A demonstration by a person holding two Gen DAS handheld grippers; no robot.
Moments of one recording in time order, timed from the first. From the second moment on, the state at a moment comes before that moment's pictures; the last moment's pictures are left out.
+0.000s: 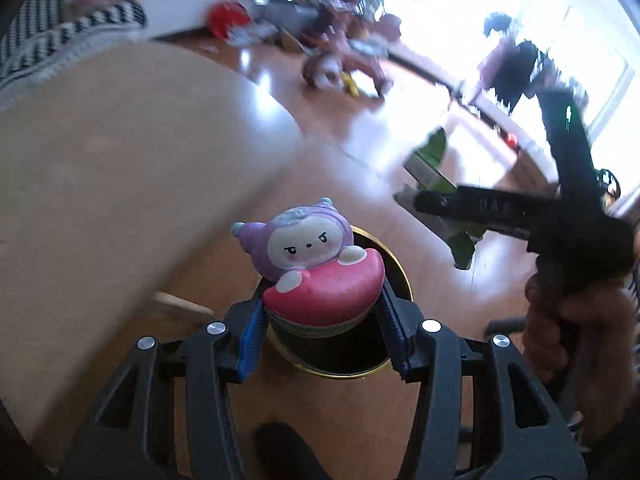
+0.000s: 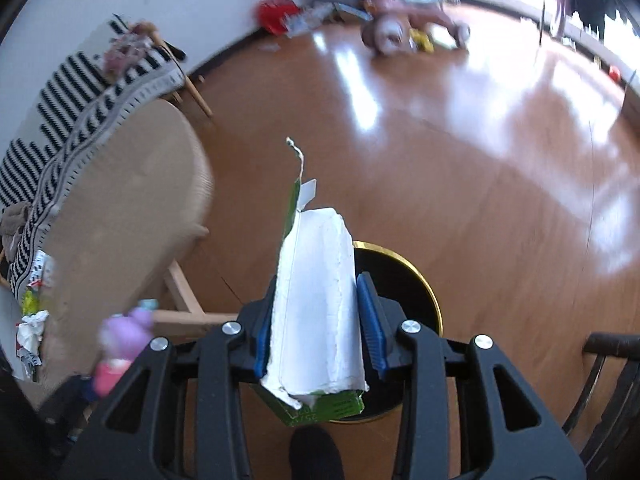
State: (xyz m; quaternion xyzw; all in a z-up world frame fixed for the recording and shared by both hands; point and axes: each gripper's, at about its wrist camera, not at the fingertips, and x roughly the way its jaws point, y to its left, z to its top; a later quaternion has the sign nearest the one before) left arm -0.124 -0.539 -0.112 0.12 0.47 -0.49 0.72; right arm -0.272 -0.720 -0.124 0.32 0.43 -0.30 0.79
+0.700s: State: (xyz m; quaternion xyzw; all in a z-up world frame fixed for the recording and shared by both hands) left arm -0.128 -0.590 -0.173 0.12 0.51 -0.50 0.69; right arm -0.271 -0.740 -0.161 0.37 0.46 -0.29 0.75
